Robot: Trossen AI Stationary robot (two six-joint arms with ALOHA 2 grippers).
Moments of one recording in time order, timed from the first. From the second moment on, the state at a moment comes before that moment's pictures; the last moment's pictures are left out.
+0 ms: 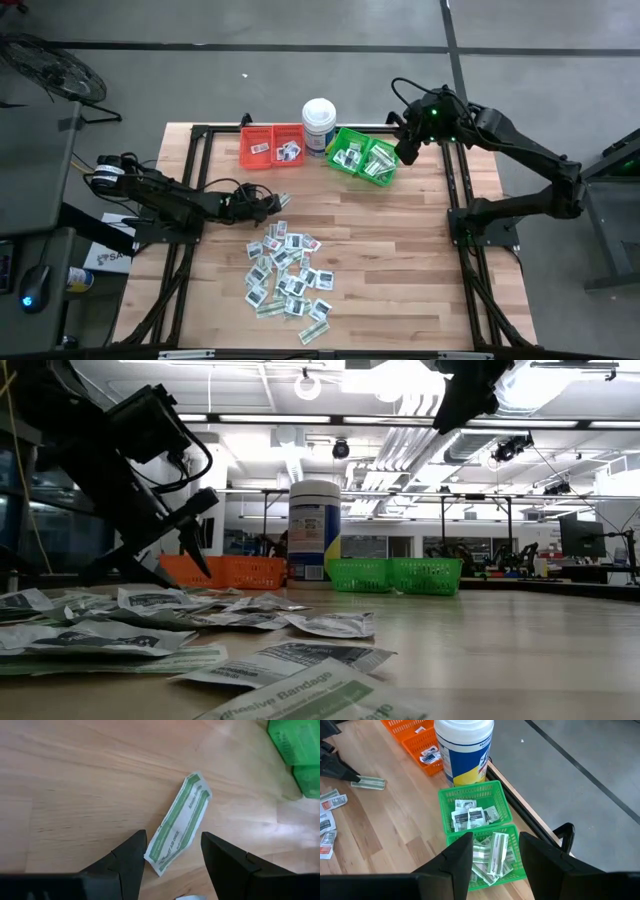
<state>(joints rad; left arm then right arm) -0.06 1.38 0.39 0.08 -0.44 -1.66 -0.55 1.17 1.33 -0.92 0.10 0.02</state>
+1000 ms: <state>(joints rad) -0.06 1.38 0.39 0.05 -0.42 -1.51 -0.55 1.17 1.33 -0.92 0.10 0.02</state>
